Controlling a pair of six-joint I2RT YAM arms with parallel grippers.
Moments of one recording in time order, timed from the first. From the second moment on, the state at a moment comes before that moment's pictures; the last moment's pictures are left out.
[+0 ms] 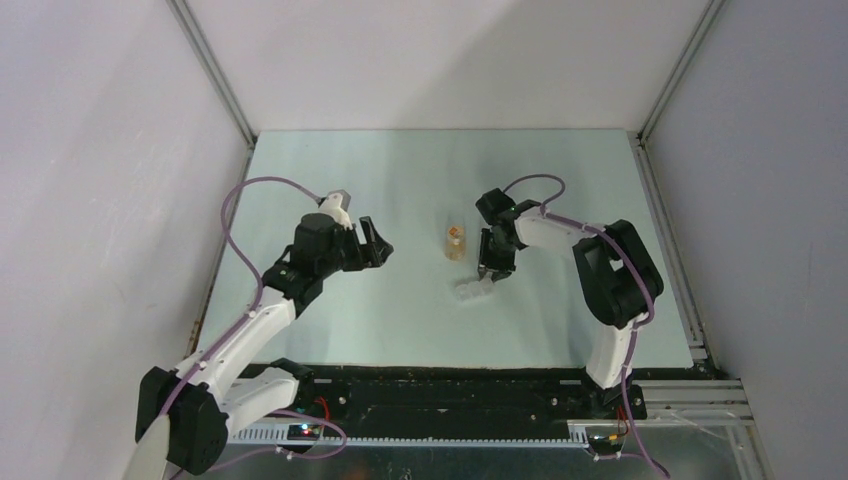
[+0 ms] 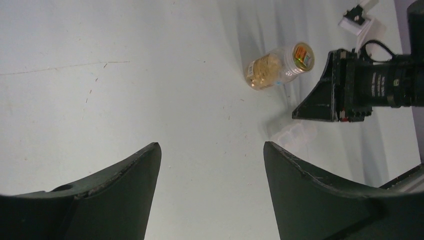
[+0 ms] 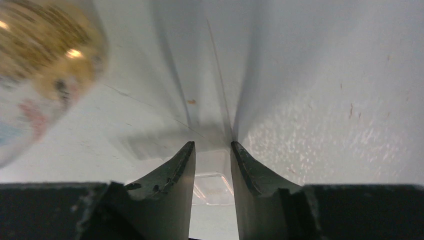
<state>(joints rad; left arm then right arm) -0.39 1.01 0.67 -0.19 0.11 -0.49 0.53 1.87 1.24 -0.66 -0.07 0.66</state>
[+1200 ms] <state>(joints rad) -0.39 0.97 0.66 -0.19 0.07 -0.49 0.86 1.63 1.07 -0.64 0.02 -0.03</state>
